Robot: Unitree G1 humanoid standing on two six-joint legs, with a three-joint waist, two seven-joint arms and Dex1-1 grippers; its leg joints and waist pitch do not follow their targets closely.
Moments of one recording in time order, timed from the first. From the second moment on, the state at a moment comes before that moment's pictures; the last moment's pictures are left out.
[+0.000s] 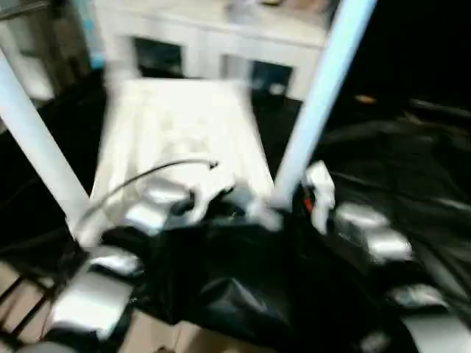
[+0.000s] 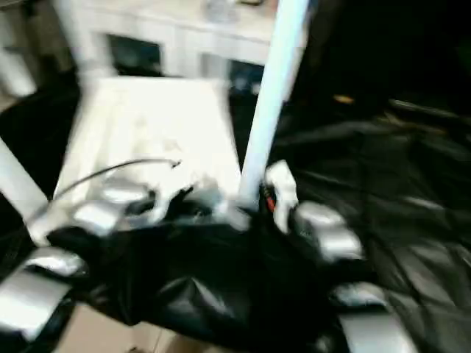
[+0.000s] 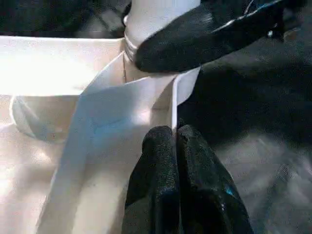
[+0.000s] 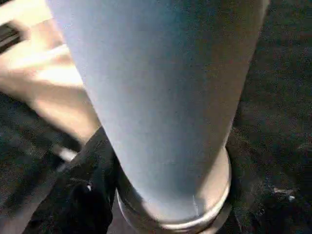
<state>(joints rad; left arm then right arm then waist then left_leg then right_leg) -0.80 0.16 -0.23 0.94 0.10 0.07 -0.96 -0.61 -0.16 -0.01 0.85 0.14 0.10 0.67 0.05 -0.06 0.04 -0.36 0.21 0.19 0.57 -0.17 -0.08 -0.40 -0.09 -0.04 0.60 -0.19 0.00</state>
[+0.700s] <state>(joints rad) -0.75 0.21 -0.23 0.86 0.09 0.04 -1.13 -0.58 -0.24 0.06 0.80 0.10 0.01 0.92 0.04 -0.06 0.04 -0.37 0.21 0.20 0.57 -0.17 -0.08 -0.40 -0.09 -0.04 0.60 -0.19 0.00</state>
